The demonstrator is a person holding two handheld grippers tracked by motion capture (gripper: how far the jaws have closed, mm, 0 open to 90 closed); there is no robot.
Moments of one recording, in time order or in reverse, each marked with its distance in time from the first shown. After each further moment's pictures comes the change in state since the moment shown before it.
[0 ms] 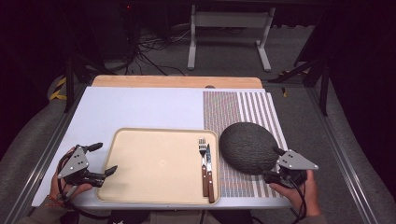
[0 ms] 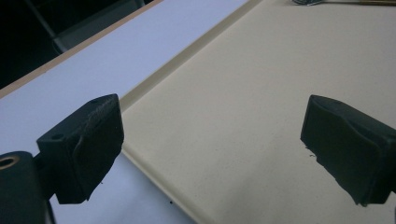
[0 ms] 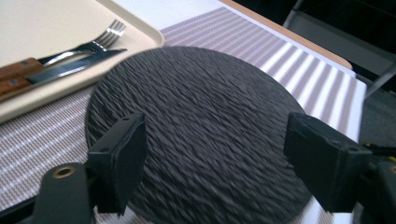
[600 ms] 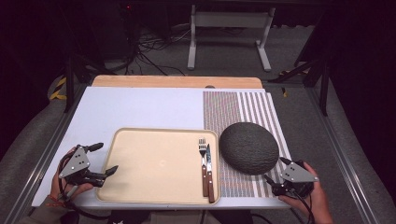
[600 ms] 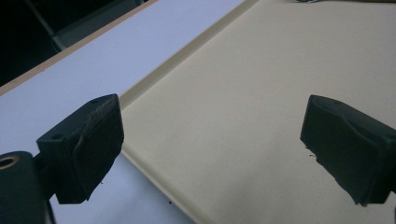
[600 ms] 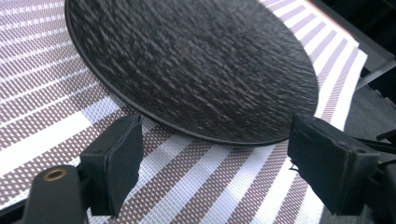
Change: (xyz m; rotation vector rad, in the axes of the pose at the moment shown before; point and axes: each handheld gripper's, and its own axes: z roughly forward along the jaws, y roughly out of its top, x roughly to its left) left arm 0.000 0.000 0.002 0.010 -0.008 -0.002; right arm -0.002 -0.042 -0.004 0.116 -0.007 -0.158
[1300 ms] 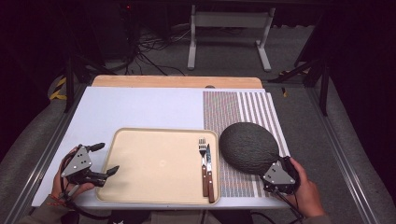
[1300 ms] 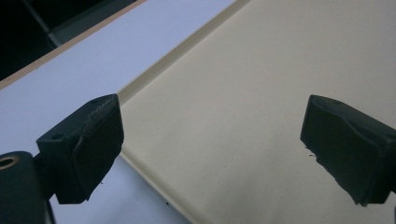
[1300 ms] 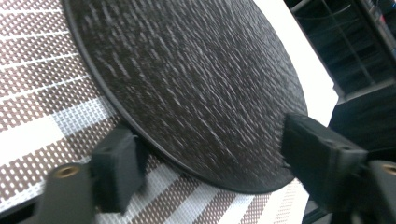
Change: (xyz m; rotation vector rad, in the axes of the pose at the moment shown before) left arm 0.000 0.000 0.004 0.007 -0.008 -0.003; right arm 0.020 0.018 0.023 0.051 -0.115 -0.294
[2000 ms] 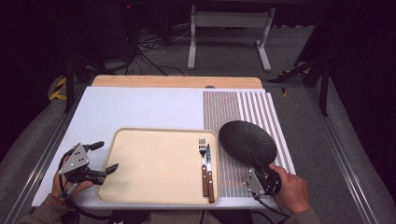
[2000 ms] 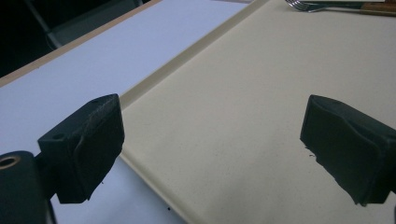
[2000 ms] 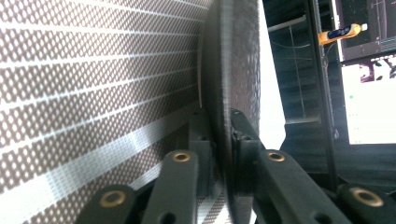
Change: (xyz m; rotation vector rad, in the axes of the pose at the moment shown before) left arm 0.006 0.000 -0.001 -0.030 -0.003 -0.042; right arm 0.029 0.041 0.009 0.076 -0.155 -0.357
